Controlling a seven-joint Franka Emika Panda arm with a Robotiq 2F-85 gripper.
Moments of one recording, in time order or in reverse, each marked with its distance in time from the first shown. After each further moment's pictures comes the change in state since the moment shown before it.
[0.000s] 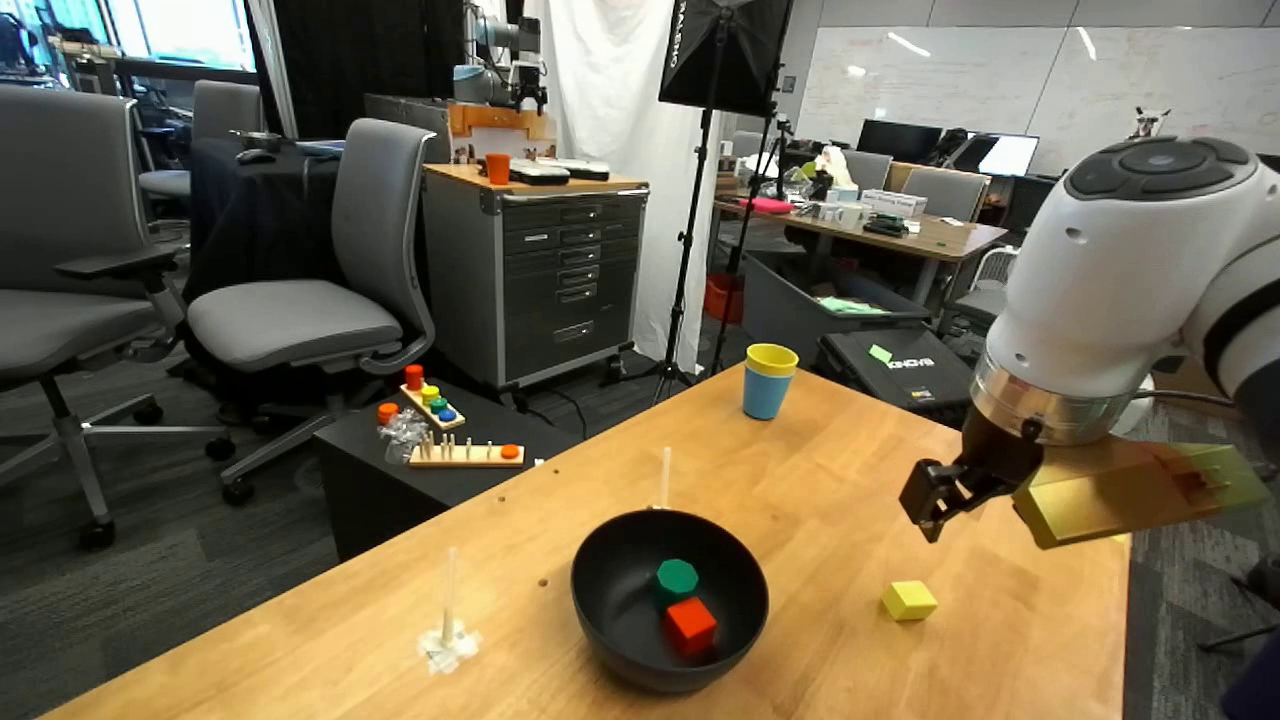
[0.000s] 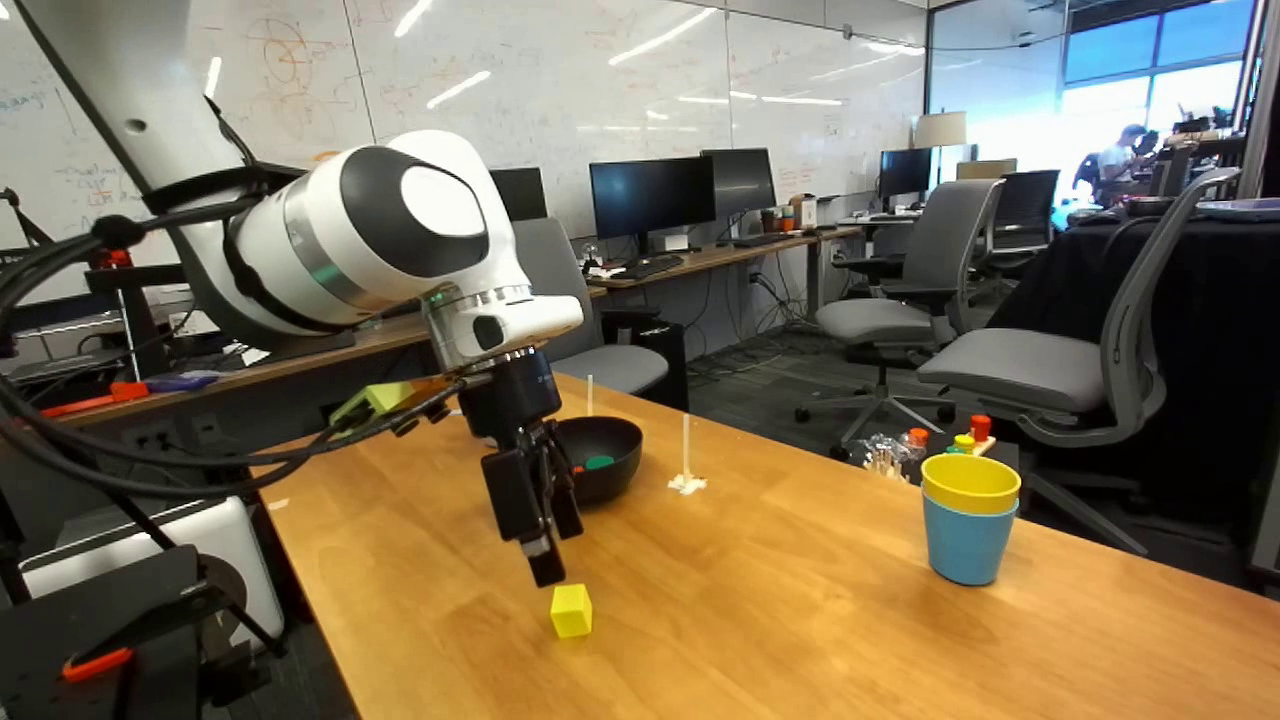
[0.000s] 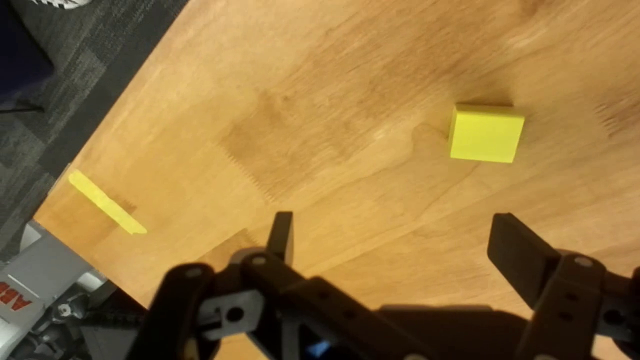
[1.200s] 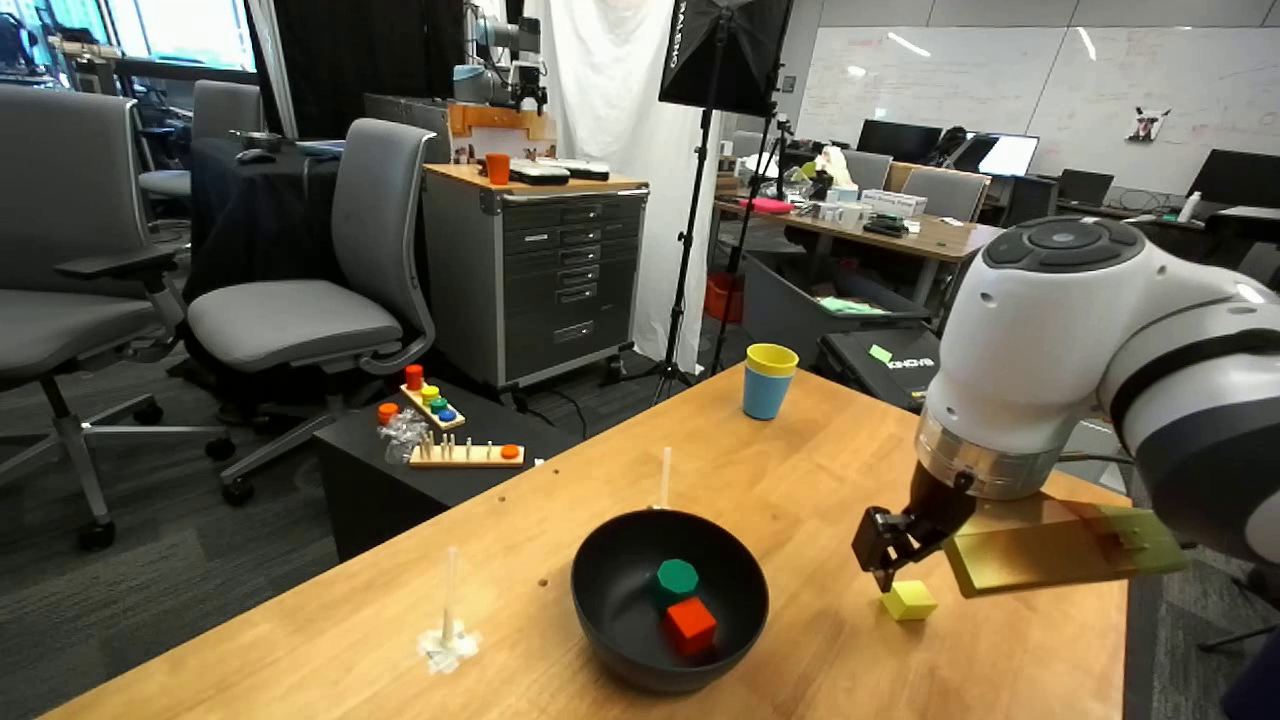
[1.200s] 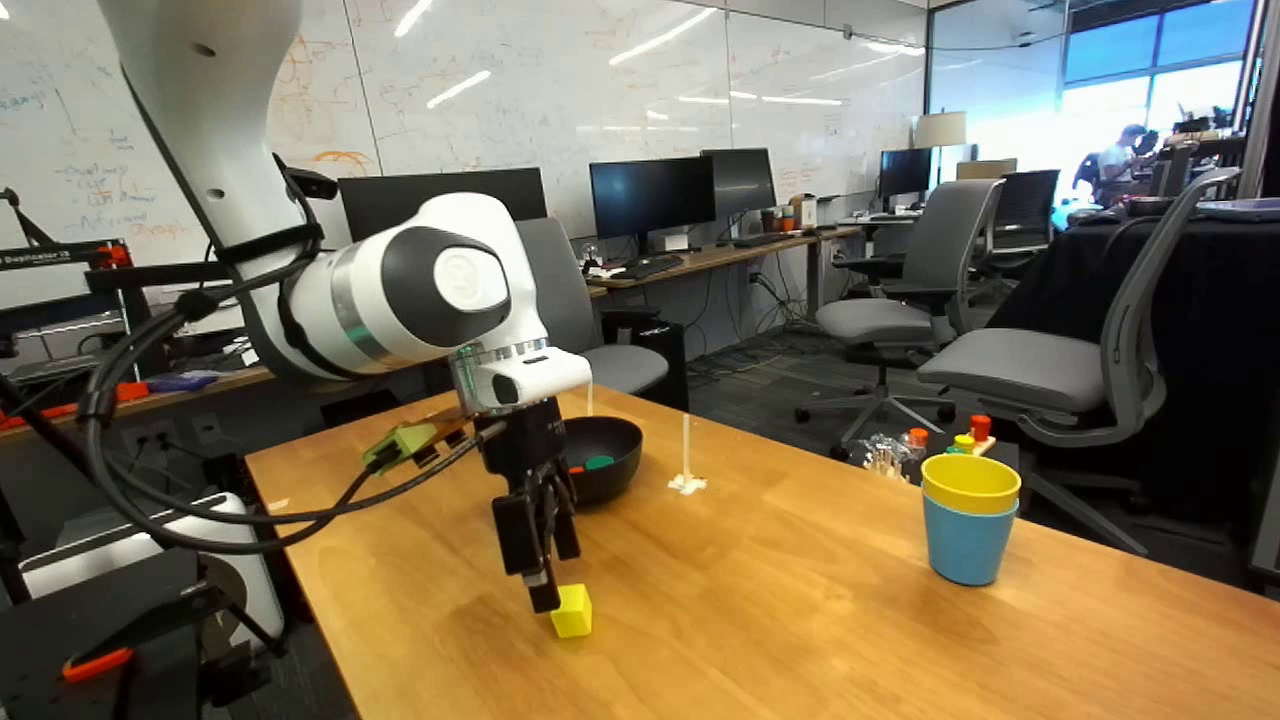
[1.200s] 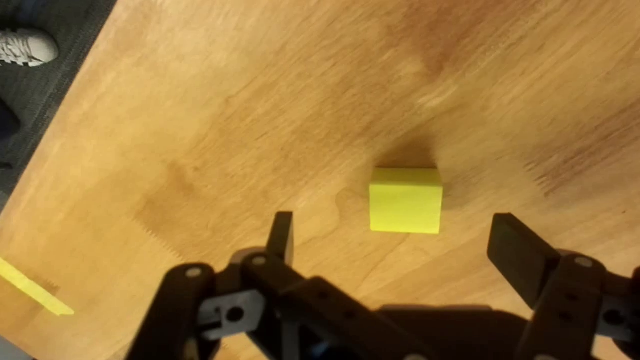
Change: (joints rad) arm 0.004 0.166 0.053 0.081 0.156 0.072 -0.009
